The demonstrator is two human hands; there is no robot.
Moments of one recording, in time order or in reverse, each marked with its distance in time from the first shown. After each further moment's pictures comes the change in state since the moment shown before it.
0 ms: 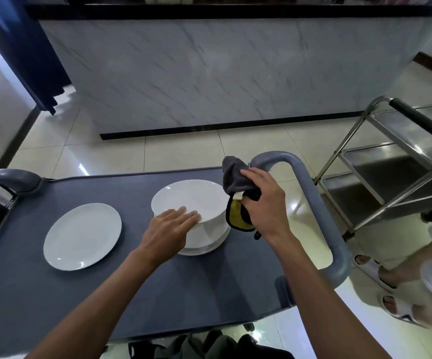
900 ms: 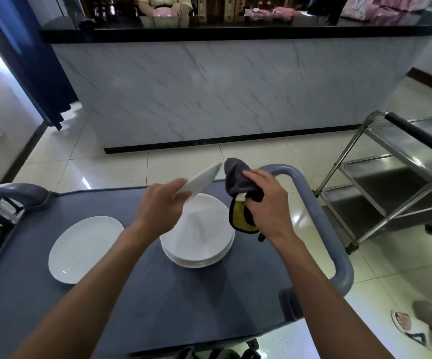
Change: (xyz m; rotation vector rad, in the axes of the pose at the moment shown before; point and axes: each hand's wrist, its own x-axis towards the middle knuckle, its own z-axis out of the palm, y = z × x) left_hand 0.065 -0.025 -0.068 -0.351 0.190 -0.386; right_hand 0.015 -0.020 -0.010 -0.032 0.019 -0.019
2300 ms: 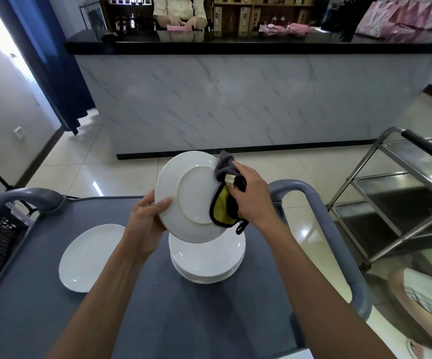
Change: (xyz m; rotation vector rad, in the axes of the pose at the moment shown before) left_hand -0.016 -0.030 -0.023 -1.394 0.062 -0.674; right_hand 0.060 -0.027 0.049 0.092 -0.172 0.001
